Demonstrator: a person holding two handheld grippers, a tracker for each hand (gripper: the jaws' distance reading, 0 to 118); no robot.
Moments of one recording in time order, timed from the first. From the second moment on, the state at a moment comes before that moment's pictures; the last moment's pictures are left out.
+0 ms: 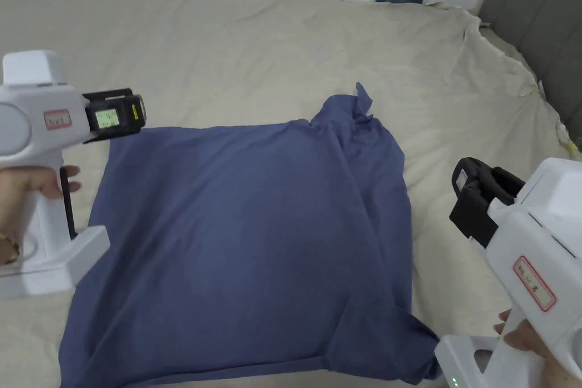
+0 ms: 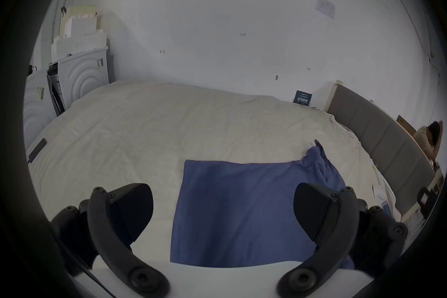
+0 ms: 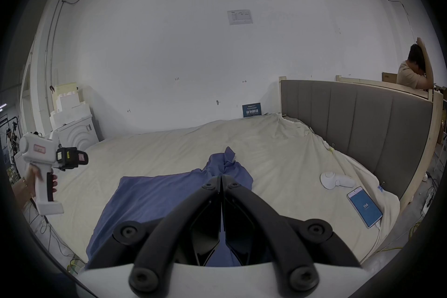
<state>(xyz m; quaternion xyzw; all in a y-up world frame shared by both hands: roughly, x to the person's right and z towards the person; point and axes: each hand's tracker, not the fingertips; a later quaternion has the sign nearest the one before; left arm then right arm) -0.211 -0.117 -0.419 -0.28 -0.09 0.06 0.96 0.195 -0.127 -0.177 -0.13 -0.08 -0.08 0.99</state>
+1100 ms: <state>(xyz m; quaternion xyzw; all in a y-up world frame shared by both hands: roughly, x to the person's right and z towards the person) -0.203 -0.262 -0.669 -0.53 -0.02 0.00 0.85 0.200 -0.162 -0.281 -0.24 -0.09 -0.04 0.97</state>
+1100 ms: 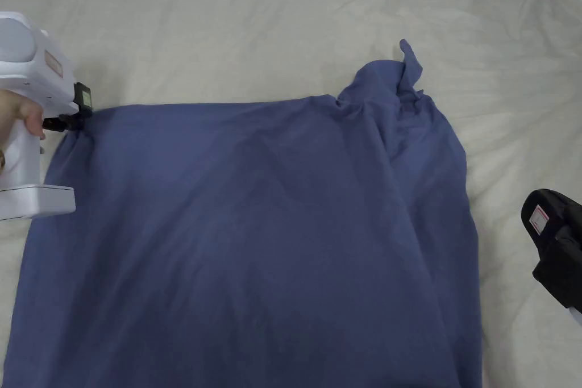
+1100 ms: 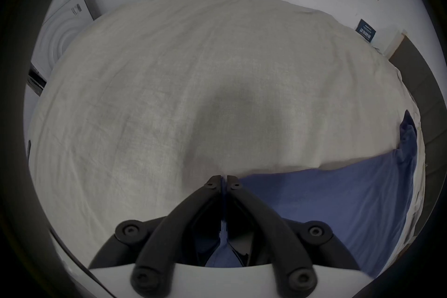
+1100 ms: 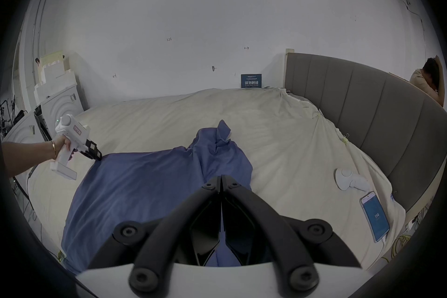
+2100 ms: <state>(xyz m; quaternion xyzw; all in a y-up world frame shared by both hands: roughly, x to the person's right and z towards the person) -0.216 -0.219 -0.652 -0.46 -0.02 0.00 0.89 0.316 -0.248 -0.597 -0.53 -0.13 -0.06 0.83</state>
